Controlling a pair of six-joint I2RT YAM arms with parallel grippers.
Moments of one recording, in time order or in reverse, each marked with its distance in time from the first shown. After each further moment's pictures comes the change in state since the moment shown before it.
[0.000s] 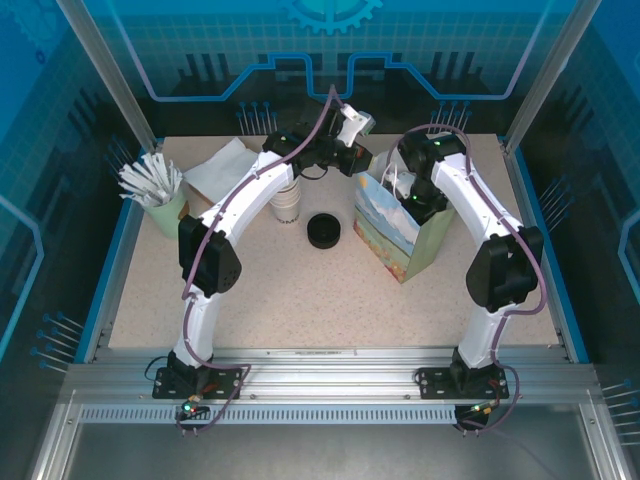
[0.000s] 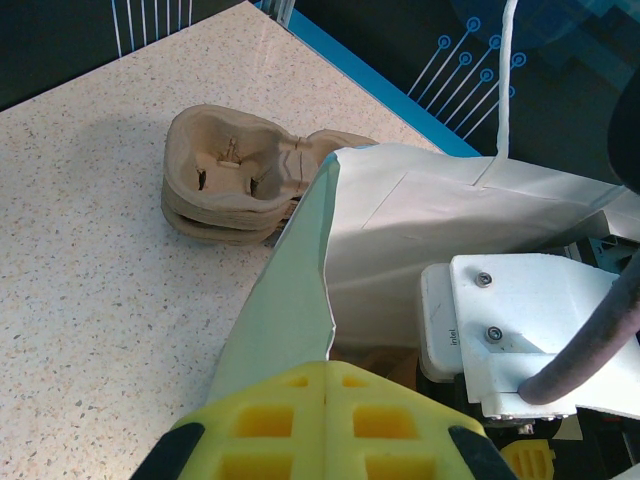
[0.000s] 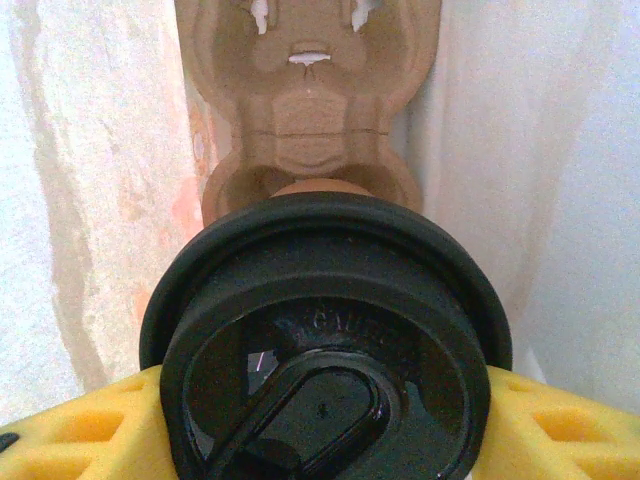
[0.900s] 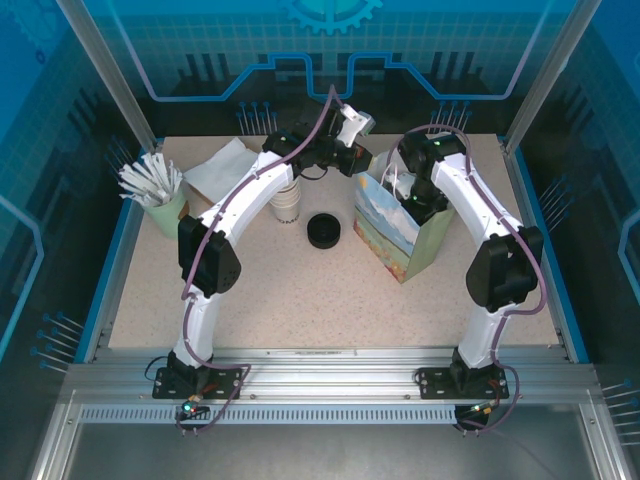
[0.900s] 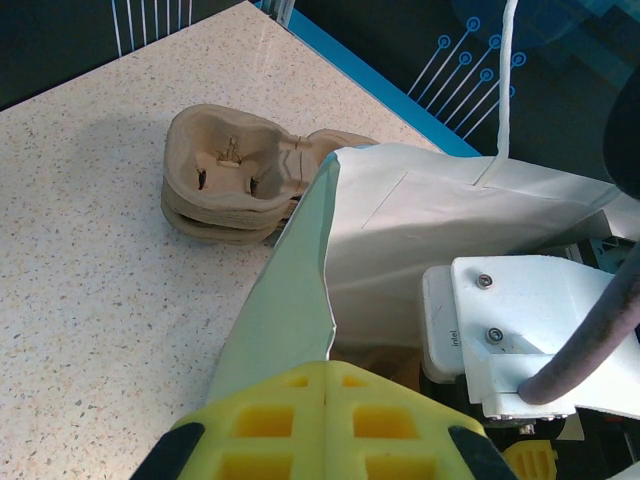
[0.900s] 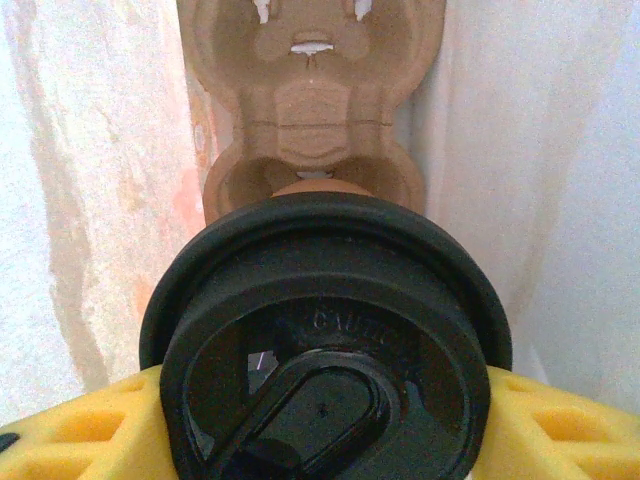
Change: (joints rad) left arm 0.000 -0.004 -0.007 0.003 0.000 0.000; right arm 0.000 0.002 0.000 -0.012 0.000 0.000
